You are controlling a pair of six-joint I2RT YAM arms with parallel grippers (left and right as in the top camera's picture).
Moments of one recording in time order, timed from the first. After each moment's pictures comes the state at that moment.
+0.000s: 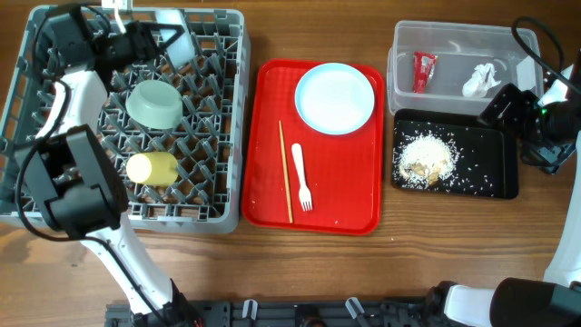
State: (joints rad) left arm 0.28 2.18 1.63 -0.04 1.33 -0.43; right arm -0.36 1.51 1.65 -1.45 -0.16 0.33
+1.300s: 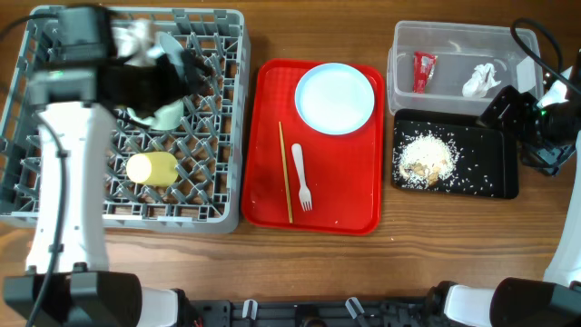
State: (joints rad) left arm 0.04 1.60 1.64 -1.13 0.46 -0.31; right arm -0.36 1.51 1.65 -1.47 -0.16 0.33
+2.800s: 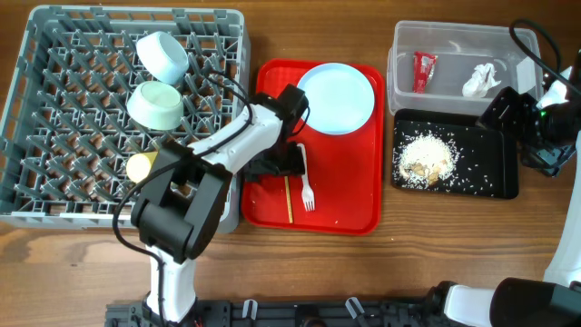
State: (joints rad) left arm -0.55 2.07 1.41 -1.01 0.09 -0.66; right arm -0.36 1.51 1.65 -1.48 -0.16 0.31
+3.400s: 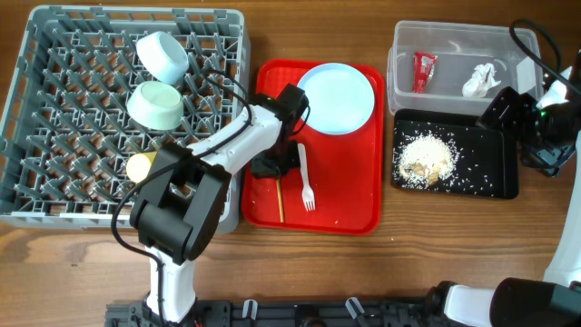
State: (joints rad) left arm -0.55 2.06 1.41 -0.99 0.08 -0.66; right arm -0.36 1.51 1.65 -1.48 -0.16 0.31
